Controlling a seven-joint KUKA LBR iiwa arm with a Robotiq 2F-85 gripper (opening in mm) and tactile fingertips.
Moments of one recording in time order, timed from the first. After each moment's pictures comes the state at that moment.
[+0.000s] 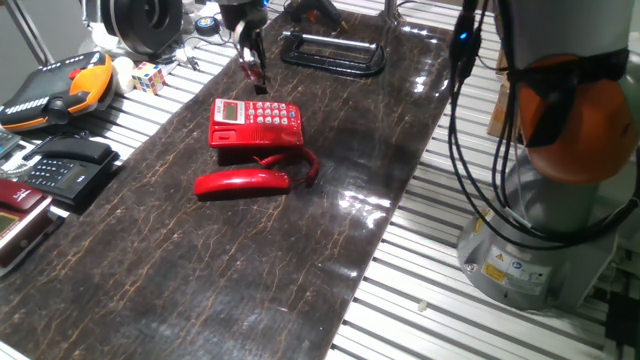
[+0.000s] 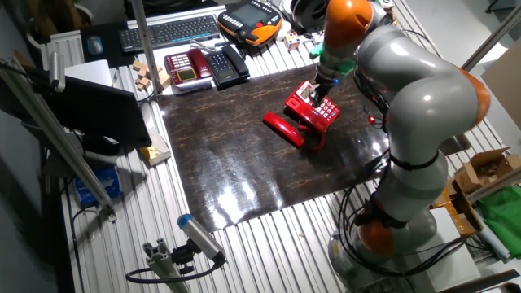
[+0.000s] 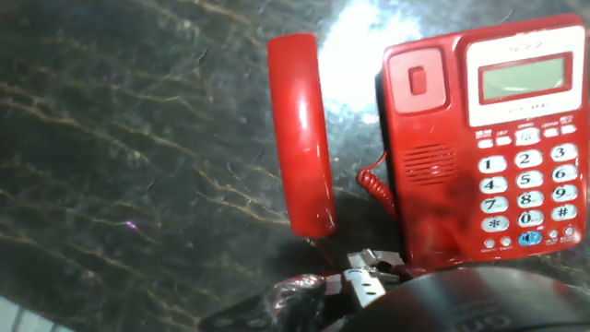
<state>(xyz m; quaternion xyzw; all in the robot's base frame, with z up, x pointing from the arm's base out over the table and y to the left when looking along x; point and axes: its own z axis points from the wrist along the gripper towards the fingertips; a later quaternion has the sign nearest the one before) 0.515 -0.001 0.236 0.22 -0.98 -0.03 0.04</state>
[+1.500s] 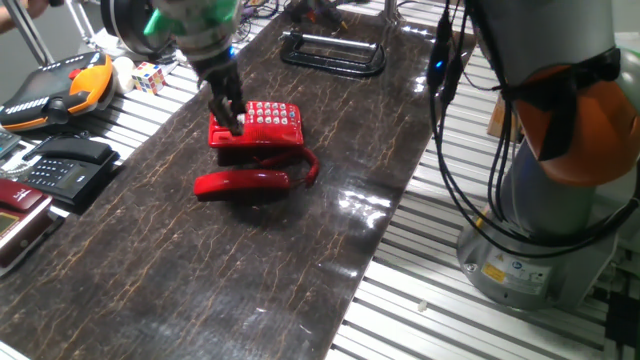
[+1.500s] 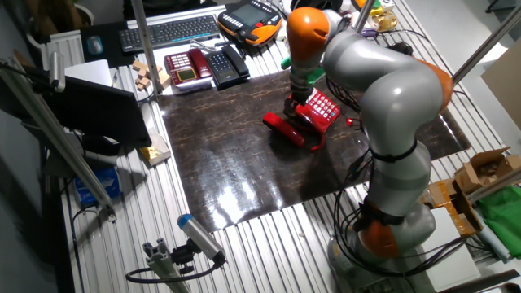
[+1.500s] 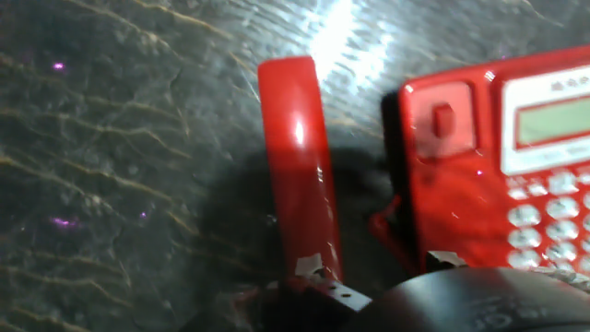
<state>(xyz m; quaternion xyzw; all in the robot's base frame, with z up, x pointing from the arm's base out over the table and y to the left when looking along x) 0.553 0.052 0.157 0.22 -0.97 0.01 0.07</state>
